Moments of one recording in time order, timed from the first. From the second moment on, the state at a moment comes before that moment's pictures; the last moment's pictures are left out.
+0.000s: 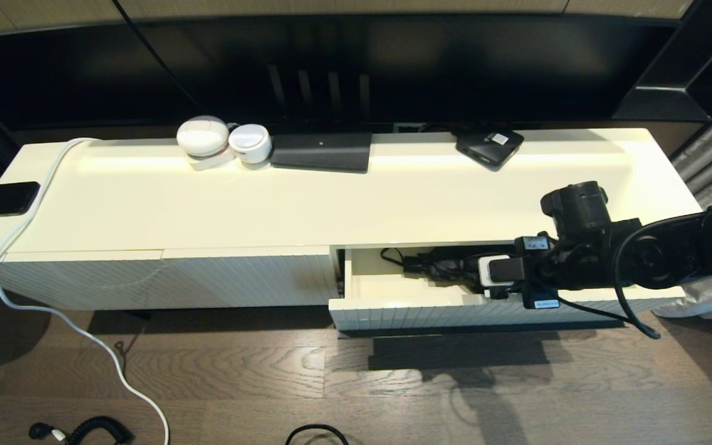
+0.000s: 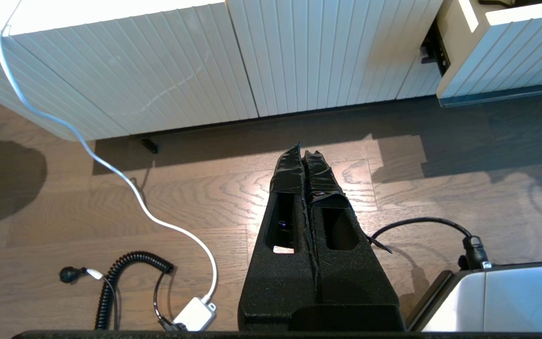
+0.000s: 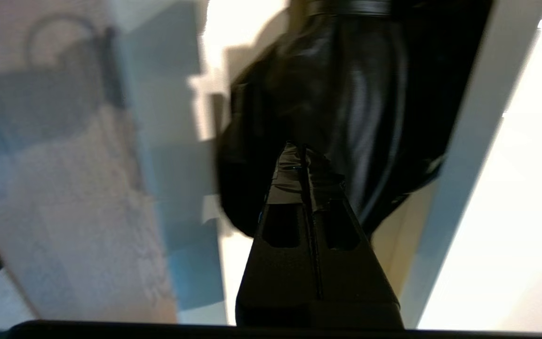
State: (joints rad) left arm 0.00 0.00 0.00 0.01 -0.03 0.11; right arm 0.25 1.94 -1.21 -0.02 0.01 -1.38
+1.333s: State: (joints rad) left arm 0.00 0.00 0.00 0.01 -0.03 0.11; right arm 0.26 1.87 -1.07 0.09 0.01 -1.34
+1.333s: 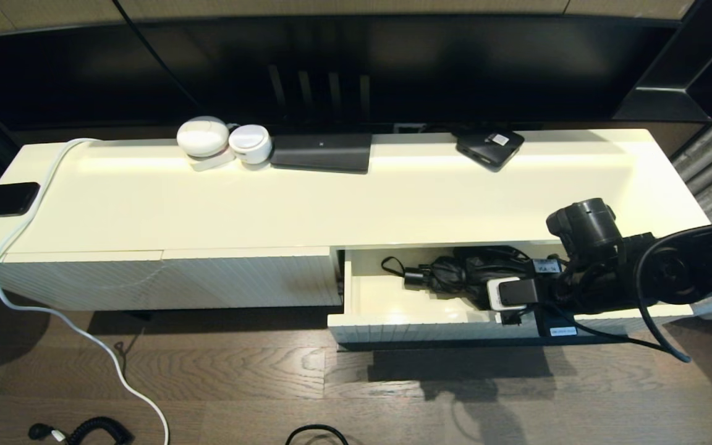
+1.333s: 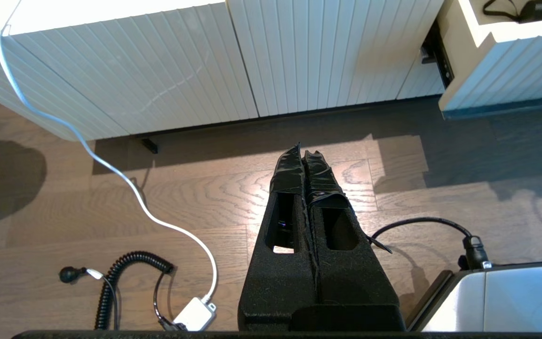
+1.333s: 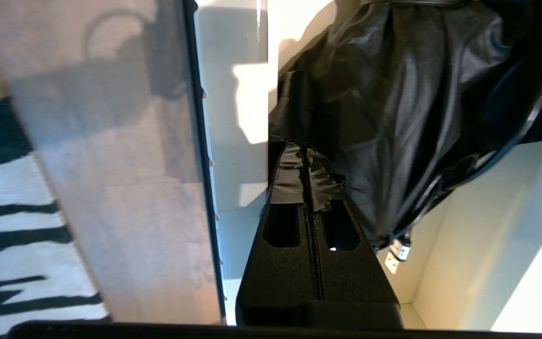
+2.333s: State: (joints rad) left arm 0.00 0.00 0.00 0.01 -0.03 0.11; right arm 0.27 1.80 -0.90 0.08 0.02 -1.30
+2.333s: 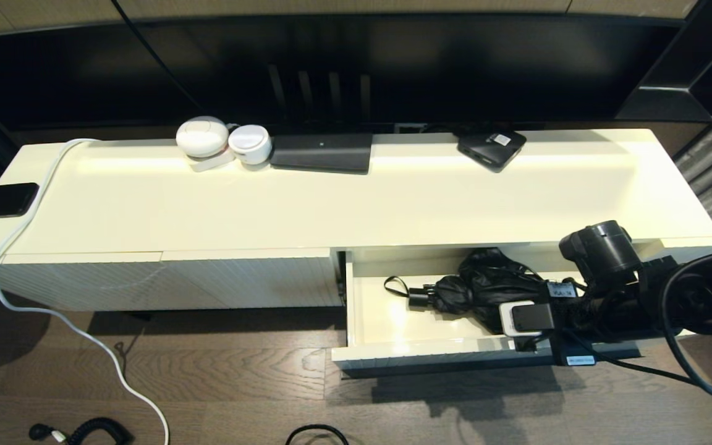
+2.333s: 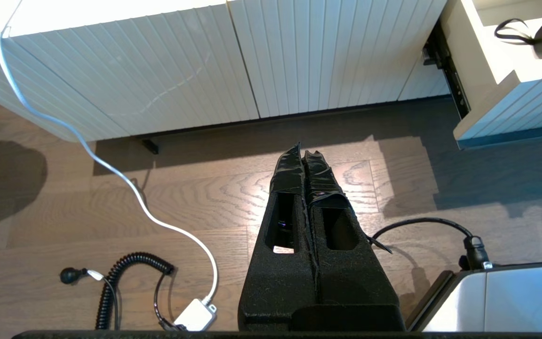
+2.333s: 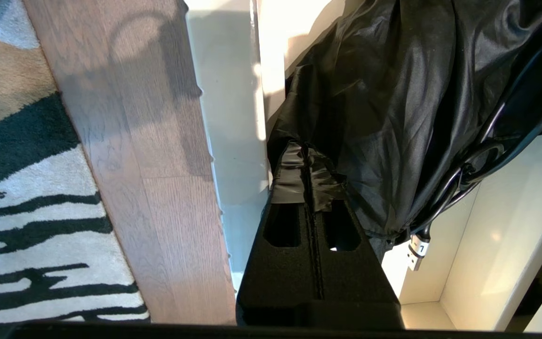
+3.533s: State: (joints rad) left arm 0.00 0.00 0.00 0.01 -0.03 0.11; right arm 0.30 1.72 -0.82 0.02 0.00 -1.23
